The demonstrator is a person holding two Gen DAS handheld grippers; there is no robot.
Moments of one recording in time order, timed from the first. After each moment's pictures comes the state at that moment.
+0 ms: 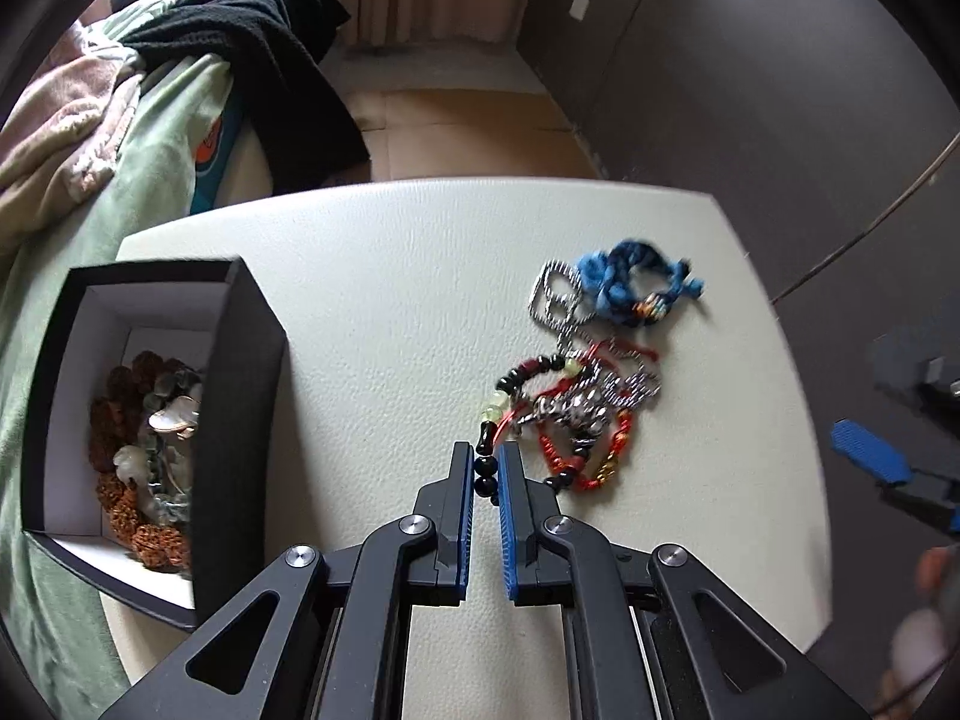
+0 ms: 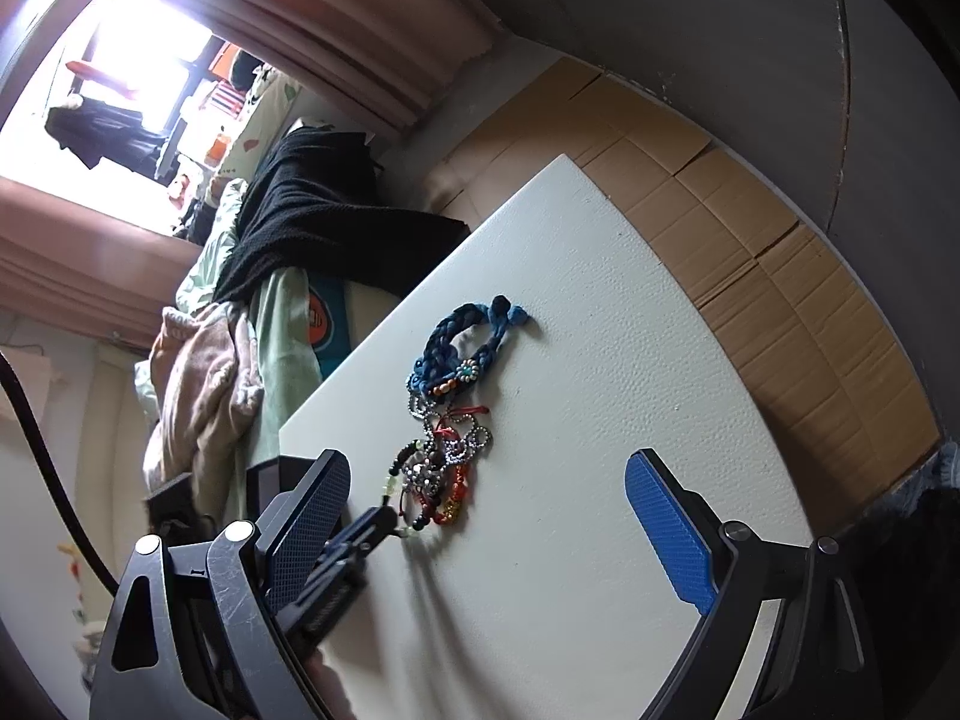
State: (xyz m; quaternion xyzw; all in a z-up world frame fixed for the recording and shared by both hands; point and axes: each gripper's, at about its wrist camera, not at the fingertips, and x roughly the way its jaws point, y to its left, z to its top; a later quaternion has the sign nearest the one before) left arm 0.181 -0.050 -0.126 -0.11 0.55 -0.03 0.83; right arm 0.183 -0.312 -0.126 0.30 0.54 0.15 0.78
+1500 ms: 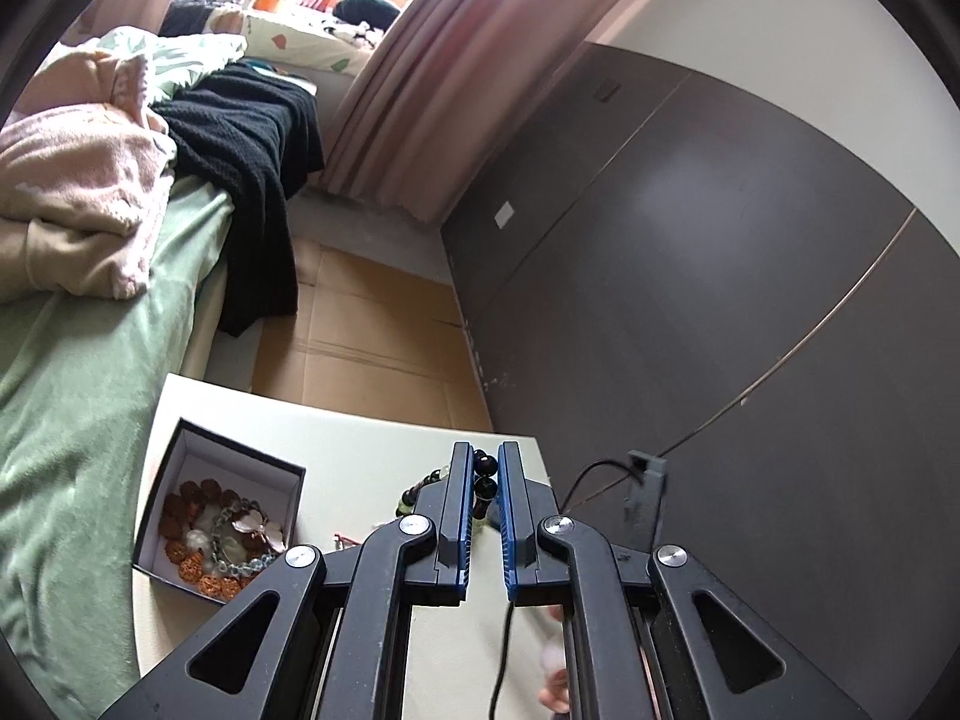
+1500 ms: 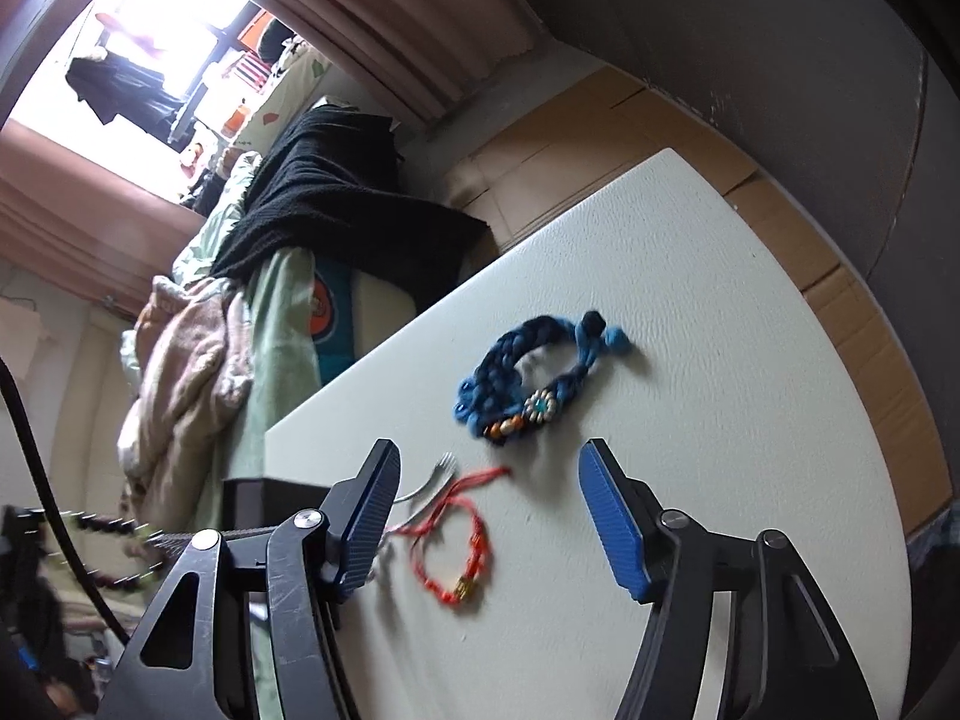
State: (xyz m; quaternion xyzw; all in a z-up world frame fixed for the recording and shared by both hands) left arm 0.126 0.027 0.030 -0.28 0.34 -0.11 0.89; right arm 0.217 -0.247 -0.148 0.25 0.52 0.17 0.80
